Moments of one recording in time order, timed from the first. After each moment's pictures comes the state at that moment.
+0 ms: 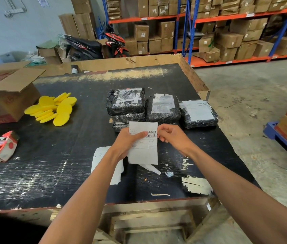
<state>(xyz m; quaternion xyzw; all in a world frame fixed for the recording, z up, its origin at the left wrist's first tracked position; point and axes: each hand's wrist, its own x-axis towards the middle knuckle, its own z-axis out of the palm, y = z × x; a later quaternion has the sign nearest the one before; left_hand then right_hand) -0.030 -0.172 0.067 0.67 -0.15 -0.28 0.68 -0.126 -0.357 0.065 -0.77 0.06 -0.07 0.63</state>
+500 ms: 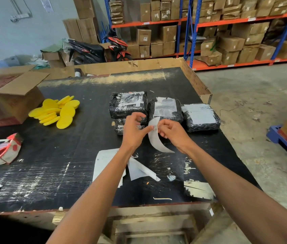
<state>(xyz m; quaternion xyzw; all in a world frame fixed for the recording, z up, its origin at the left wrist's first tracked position) -0.028 -0.198 0.084 0.79 -0.25 0.02 0.56 -0.110 -0.351 0.083 -0.74 0.08 -0.12 0.66</state>
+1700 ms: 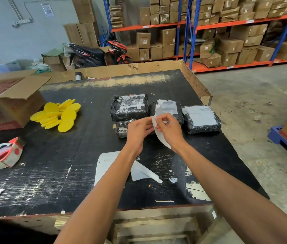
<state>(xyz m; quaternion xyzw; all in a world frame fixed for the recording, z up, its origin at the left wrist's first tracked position) -0.044 -0.214 0.105 0.60 -0.14 -0.18 0.77 -0.083 -0.335 0.080 -0.72 0.16 -0.25 0.63</state>
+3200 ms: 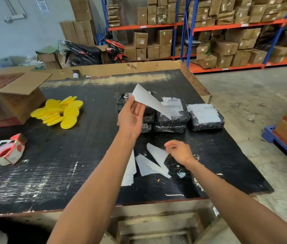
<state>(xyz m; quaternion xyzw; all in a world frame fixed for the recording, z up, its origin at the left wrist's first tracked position) -0.015 -0.177 0.150 0.29 0.01 -0.20 0.94 -0.123 -0.324 0.014 -0.86 0.26 -0.09 0.44</state>
